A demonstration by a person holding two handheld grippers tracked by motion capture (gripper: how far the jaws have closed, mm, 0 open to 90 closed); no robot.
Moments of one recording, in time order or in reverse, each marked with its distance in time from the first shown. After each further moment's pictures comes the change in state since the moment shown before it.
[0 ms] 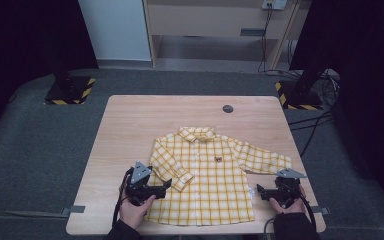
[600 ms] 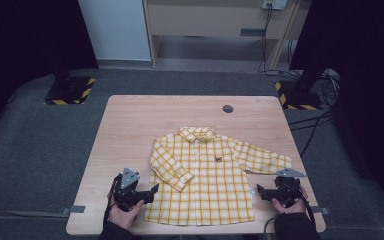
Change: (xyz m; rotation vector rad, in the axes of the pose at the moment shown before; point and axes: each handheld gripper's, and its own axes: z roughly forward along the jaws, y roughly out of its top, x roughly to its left) left arm 0.024 -0.030 -0.012 0.069 0.098 -0.013; right arm 0.001 0.002 -0.002 0.025 -0.003 0.008
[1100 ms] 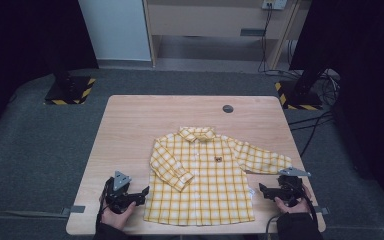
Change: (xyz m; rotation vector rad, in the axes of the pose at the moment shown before) left arm 0.022 -0.018 -0.003 0.050 0.070 -0.031; right arm -0.006 0.004 -0.009 -0.004 0.006 0.038
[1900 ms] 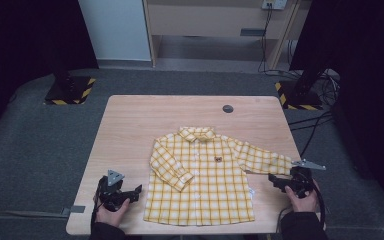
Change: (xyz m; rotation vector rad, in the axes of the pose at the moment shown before) left arm 0.018 -0.003 0.001 0.065 0.057 -0.064; right arm -0.038 0.013 -0.001 -0.062 0.011 0.147
